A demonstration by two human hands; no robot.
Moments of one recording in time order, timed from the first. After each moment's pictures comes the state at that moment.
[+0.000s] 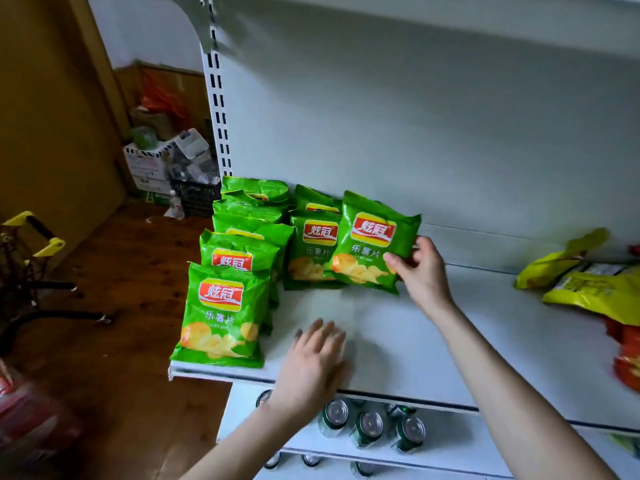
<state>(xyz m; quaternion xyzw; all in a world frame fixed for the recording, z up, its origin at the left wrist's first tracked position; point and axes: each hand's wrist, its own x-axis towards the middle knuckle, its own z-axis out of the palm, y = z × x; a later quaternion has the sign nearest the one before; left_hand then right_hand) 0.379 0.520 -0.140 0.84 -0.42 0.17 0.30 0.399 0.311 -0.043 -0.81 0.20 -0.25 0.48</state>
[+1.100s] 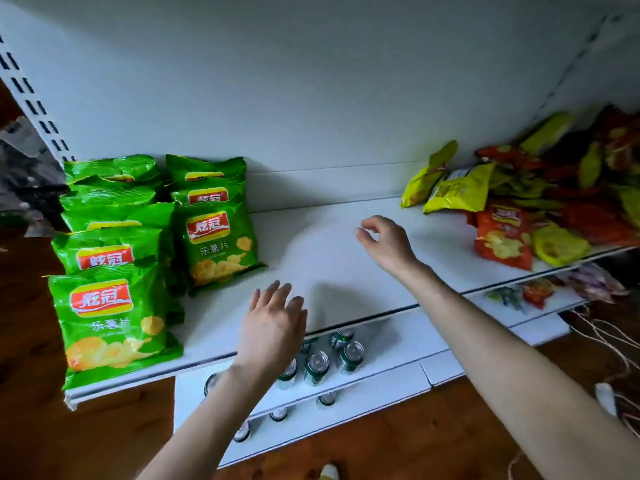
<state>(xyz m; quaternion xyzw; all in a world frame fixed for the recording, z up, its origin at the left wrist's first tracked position) 0.355 0.479 -0.112 0.83 -0.48 0.18 0.22 0.308 0.260 -0.054 -0.88 0.33 -0.20 0.28</state>
